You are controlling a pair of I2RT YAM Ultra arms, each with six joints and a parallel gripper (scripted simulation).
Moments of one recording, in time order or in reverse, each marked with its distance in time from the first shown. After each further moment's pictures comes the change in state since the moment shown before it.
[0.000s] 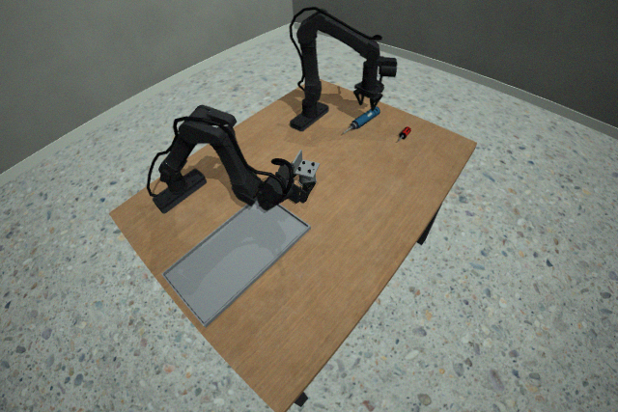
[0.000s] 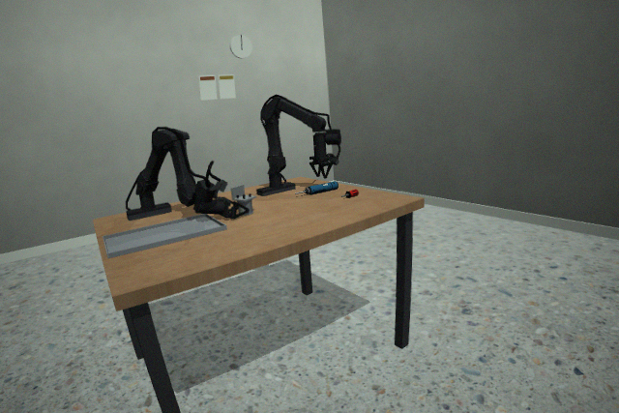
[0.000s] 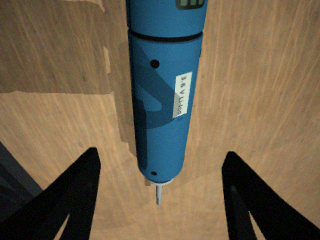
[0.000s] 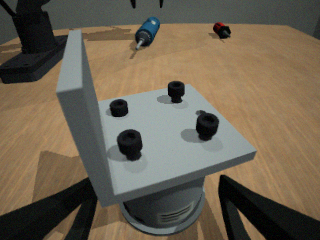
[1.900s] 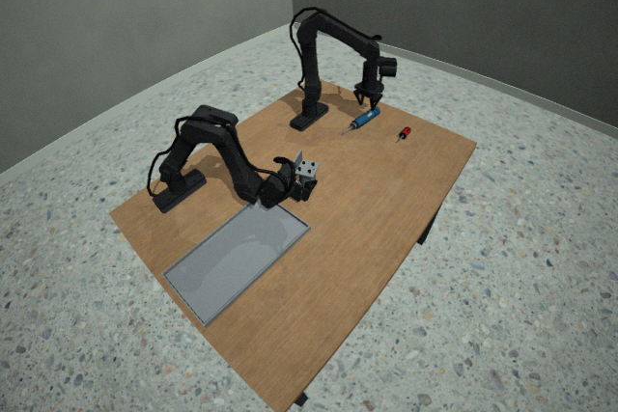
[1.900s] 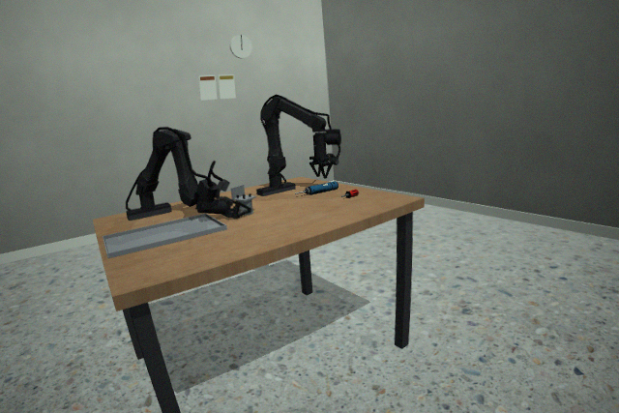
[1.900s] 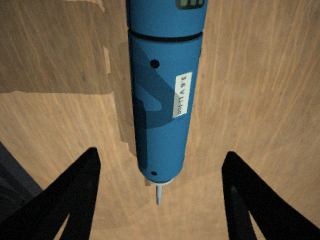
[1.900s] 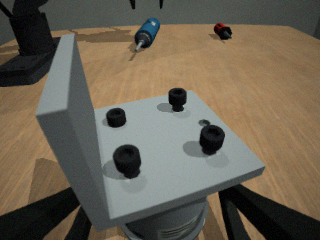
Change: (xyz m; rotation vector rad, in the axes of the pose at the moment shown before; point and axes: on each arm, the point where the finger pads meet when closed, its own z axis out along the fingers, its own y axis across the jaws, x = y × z) left arm 0.000 0.000 0.000 0.000 0.000 0.000; right arm -0.002 0.000 0.009 0.000 -0.002 0.002
